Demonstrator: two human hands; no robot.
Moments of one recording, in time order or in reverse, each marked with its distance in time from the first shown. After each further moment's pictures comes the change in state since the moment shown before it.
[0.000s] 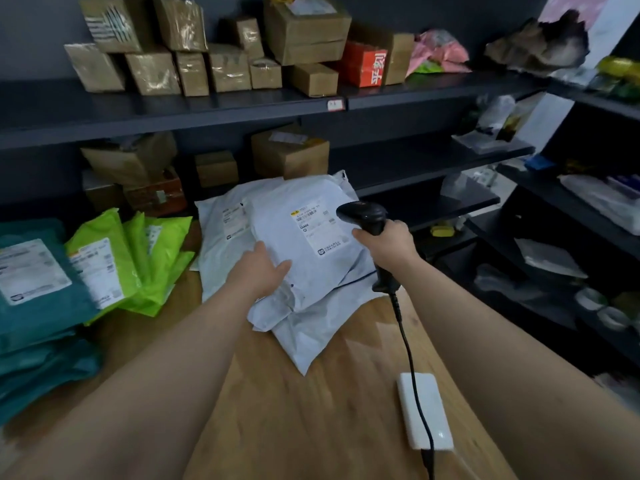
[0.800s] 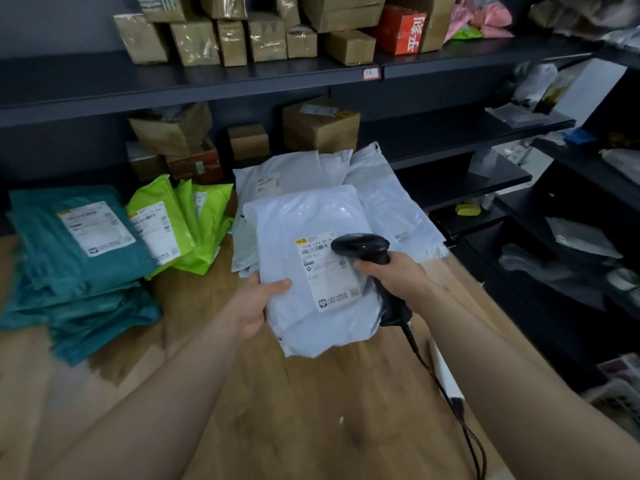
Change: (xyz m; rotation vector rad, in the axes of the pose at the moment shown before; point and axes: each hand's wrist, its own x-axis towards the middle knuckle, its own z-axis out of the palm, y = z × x) left_hand -0.101 -0.091 0.000 -1.285 -0.253 -0.218; right_hand -0.100 0.015 0.047 0.273 -0.368 0.121
